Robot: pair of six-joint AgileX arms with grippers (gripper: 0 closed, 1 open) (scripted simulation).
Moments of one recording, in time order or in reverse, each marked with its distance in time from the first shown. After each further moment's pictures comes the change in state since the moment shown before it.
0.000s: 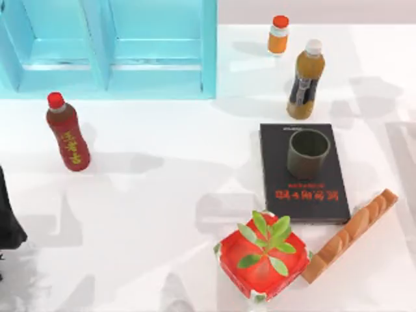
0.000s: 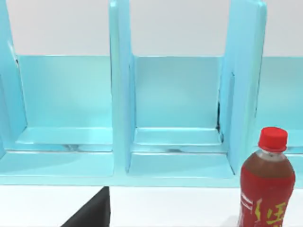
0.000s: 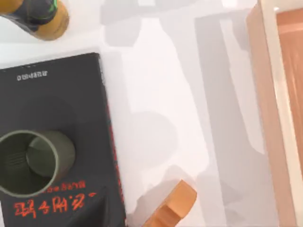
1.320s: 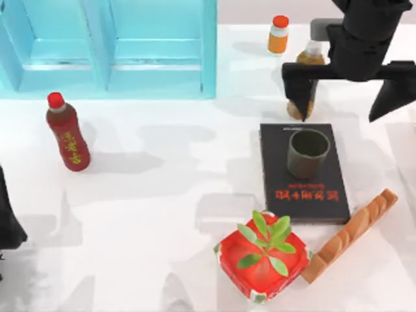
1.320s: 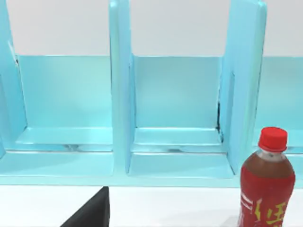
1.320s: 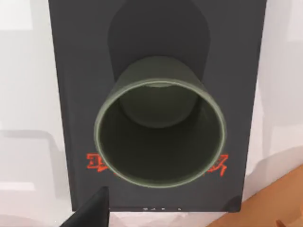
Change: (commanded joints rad) left arm 0.000 0.000 0.000 0.000 0.000 0.000; right arm 0.268 0.525 0.351 -0.216 -0.023 0.095
